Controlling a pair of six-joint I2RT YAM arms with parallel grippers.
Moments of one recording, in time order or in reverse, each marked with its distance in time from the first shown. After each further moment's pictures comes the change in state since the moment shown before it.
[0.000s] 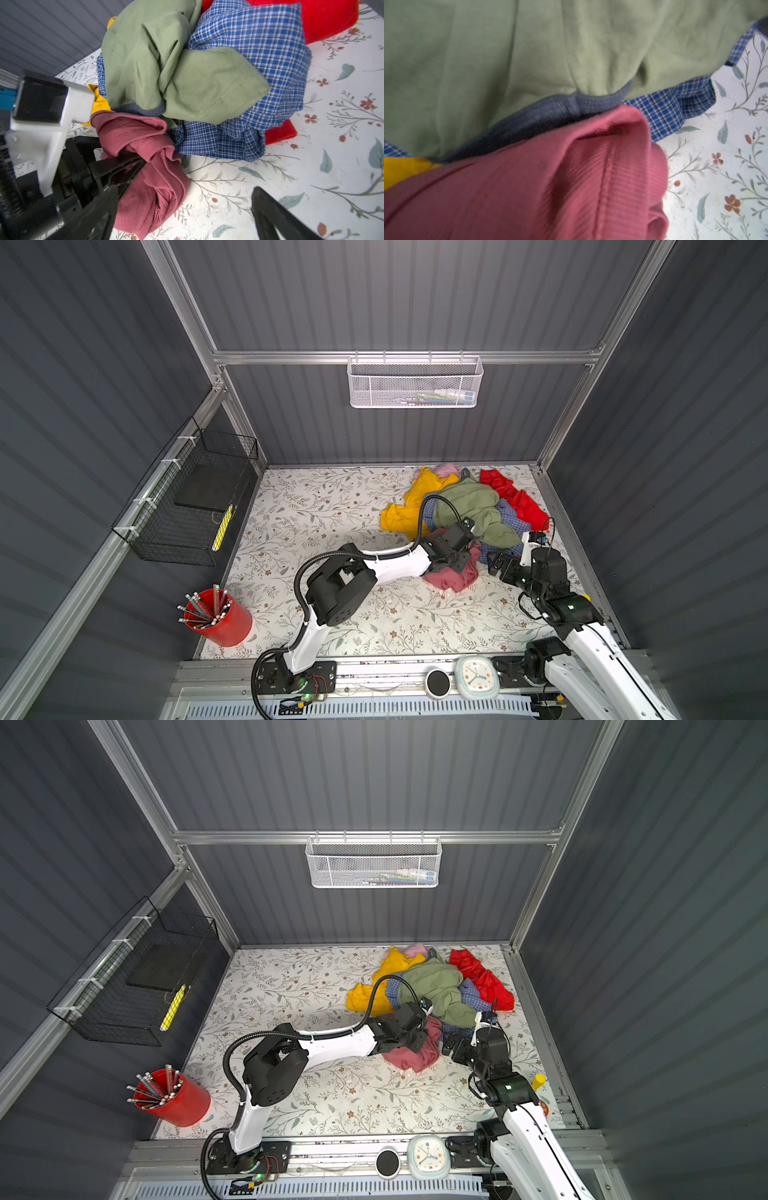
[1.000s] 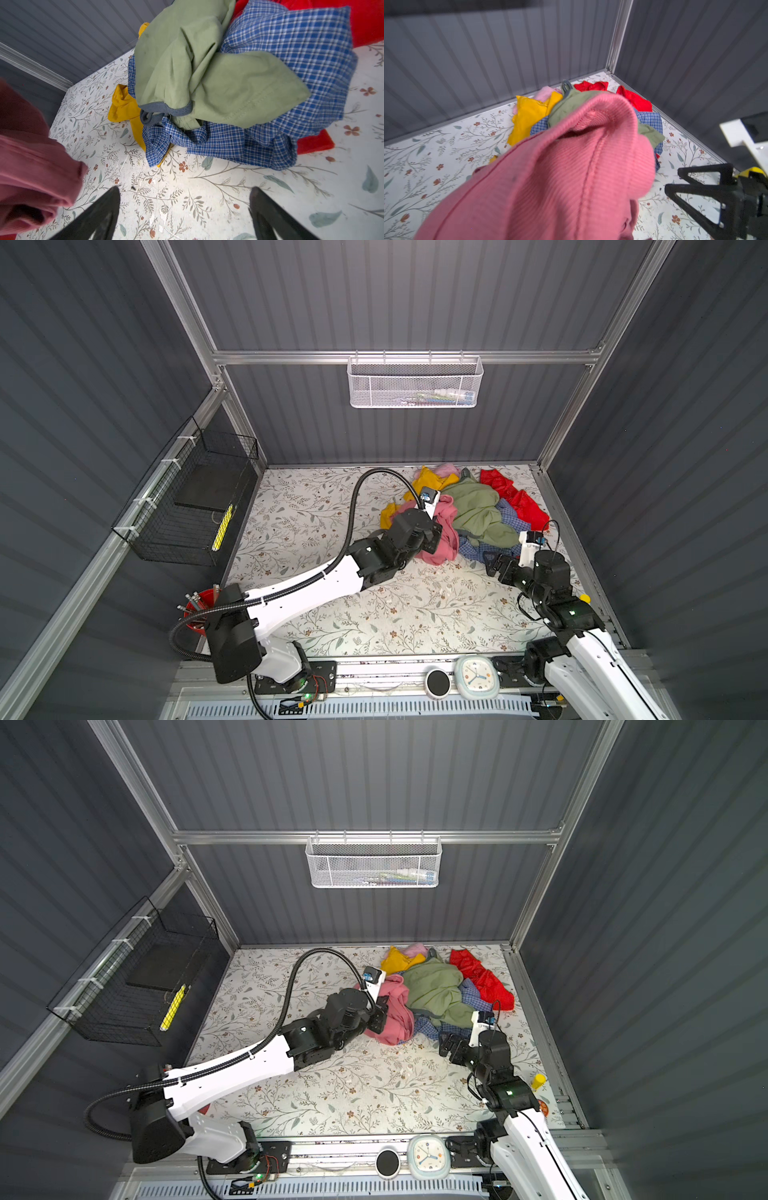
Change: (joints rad) left arm 0.000 -0.678 -0.271 0.018 -0.278 0.033; right arm 0.000 -0.049 -0.032 0.069 -0.111 -0.001
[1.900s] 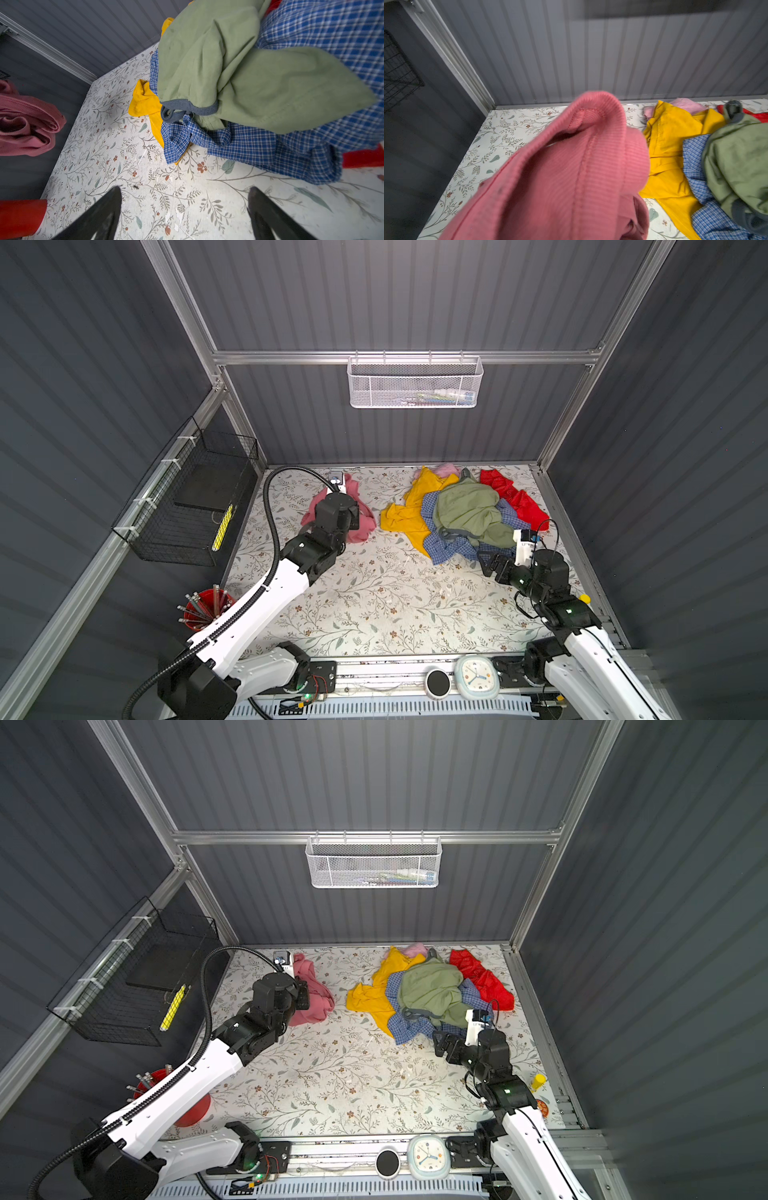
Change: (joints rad) left arm 0.487 -0.254 -0.199 -0.122 -0.132 0.030; right arm 0.000 0.023 -0.019 0.079 -0.106 0.000
